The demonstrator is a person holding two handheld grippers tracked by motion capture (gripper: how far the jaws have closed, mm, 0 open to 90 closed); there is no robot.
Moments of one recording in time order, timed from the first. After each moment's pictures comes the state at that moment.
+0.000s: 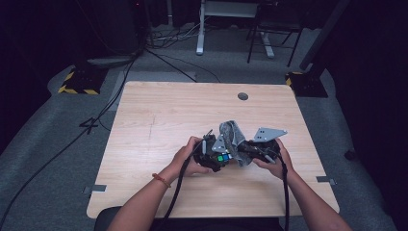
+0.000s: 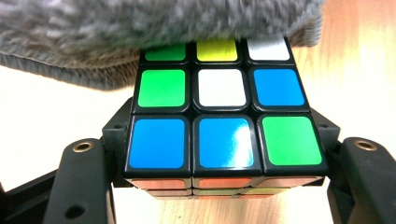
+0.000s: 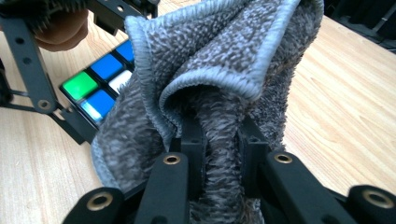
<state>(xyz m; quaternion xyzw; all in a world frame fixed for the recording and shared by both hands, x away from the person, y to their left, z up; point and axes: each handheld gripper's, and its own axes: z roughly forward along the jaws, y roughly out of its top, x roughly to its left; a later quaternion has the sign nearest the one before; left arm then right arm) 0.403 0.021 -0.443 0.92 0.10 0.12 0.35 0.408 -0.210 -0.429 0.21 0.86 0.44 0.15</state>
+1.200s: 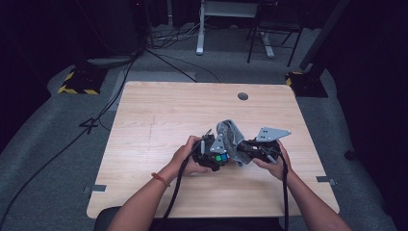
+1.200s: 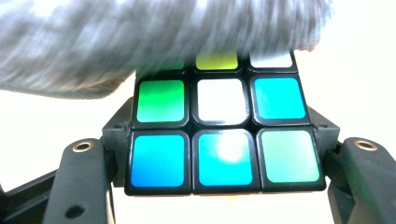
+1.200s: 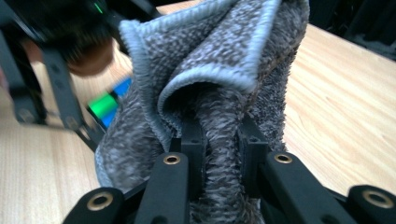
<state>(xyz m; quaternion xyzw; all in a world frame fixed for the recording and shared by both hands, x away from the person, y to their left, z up) 0.403 0.028 -0.439 0.91 0.09 0.14 0.37 0.409 -0.213 -0.432 0.21 0.84 0.49 0.13</state>
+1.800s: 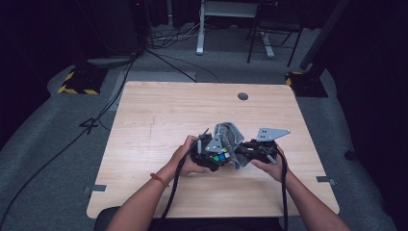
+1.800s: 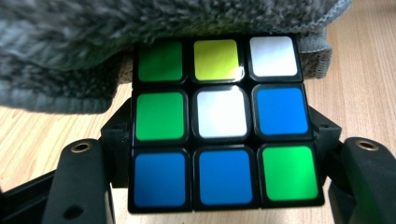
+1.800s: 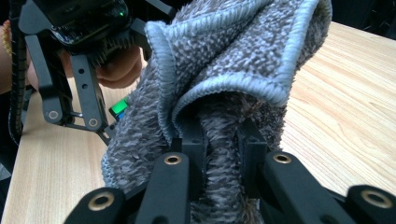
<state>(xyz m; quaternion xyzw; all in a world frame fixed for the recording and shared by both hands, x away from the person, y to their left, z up) 0.401 0.029 -0.441 0.91 0.09 0.12 0.39 0.409 -0.209 -0.436 0.20 0.82 0.53 0.07</state>
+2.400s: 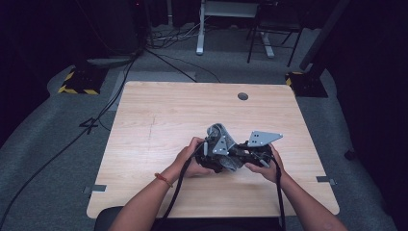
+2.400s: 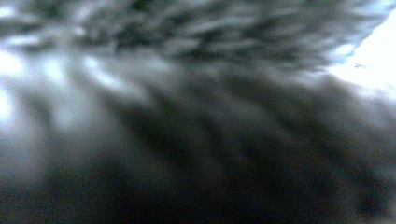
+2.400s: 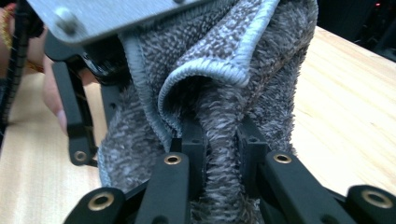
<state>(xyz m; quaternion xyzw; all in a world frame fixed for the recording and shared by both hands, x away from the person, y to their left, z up) 0.402 0.015 -0.447 0.92 0.08 0.13 0.37 0.395 -0.187 -0.427 0.17 0.84 0.50 0.12</state>
